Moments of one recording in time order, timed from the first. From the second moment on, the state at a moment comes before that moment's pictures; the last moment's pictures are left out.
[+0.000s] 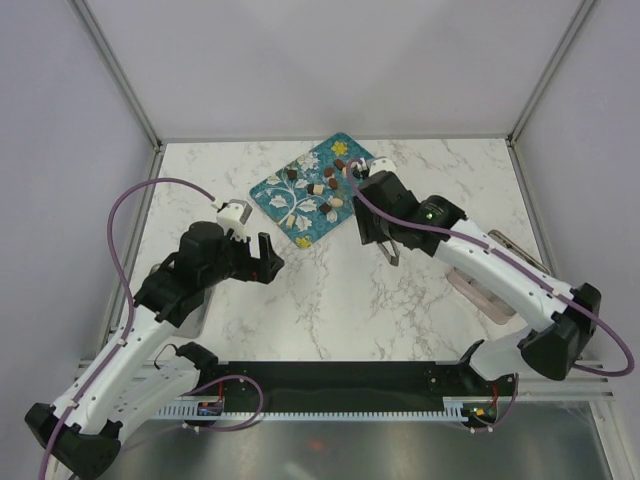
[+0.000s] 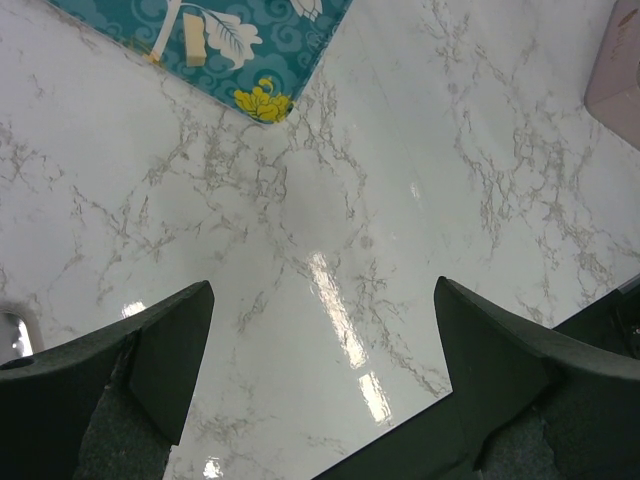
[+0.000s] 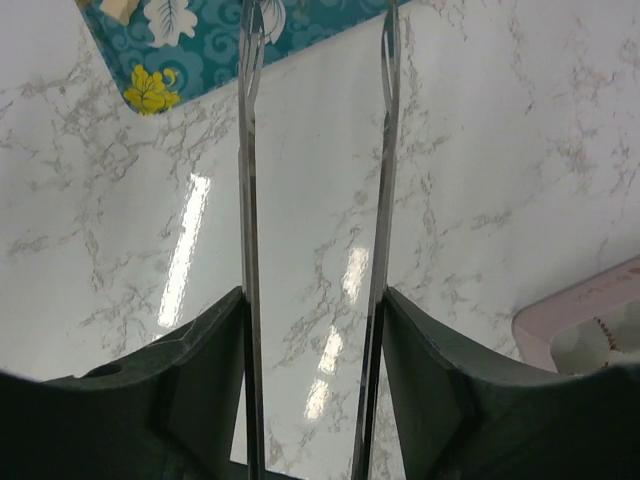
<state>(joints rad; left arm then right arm) -0.52 0.77 0.83 -0.60 0.06 -0.29 0.81 1.37 1.39 -0.89 0.38 0.42</state>
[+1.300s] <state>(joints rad) -0.52 0.71 0.83 -0.60 -0.02 -0.29 0.61 1.93 1.62 -0.67 0.02 0.11</state>
